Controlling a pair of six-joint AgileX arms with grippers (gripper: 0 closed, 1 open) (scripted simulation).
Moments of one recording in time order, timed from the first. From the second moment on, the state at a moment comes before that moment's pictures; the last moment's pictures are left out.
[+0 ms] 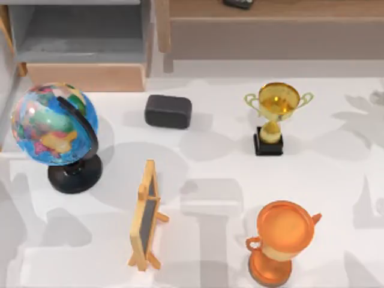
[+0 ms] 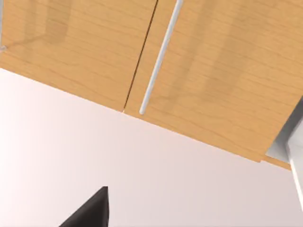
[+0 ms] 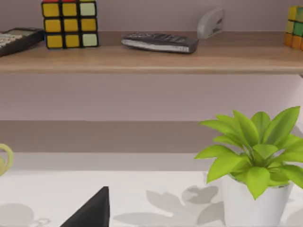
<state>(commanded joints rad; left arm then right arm) 0.60 1.70 0.41 1.43 0.46 1.20 0.00 0.00 0.00 0.00 0.00 0.00</state>
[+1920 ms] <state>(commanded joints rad) 0.66 2.02 0.52 1.49 0.70 1.59 0.00 0.00 0.00 0.00 0.00 0.00</state>
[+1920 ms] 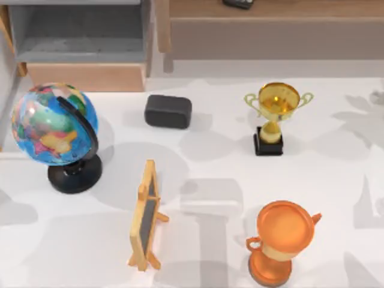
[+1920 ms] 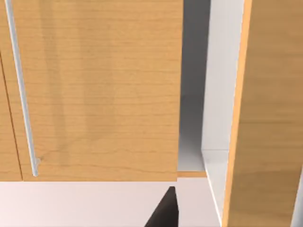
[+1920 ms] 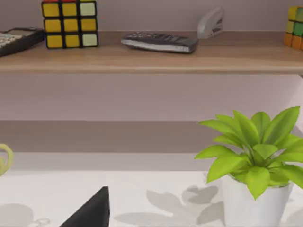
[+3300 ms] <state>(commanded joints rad) 0.56 2.11 0.70 1.38 0.60 1.58 0.00 0.00 0.00 0.00 0.00 0.00</state>
